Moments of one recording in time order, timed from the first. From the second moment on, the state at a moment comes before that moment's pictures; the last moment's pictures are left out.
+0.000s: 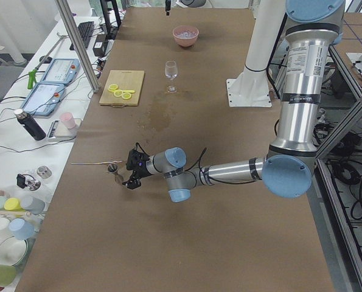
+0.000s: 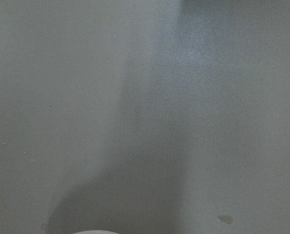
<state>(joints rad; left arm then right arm) -1.10 -1.63 -1.22 -3.02 -1.70 -0.95 1.37 -1.50 1.69 -1.30 2.39 0.31</state>
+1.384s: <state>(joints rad) -1.39 -1.53 -1.78 -1.98 -2.20 -0.51 1.16 -1.71 1.94 -1.30 2.29 0.41</state>
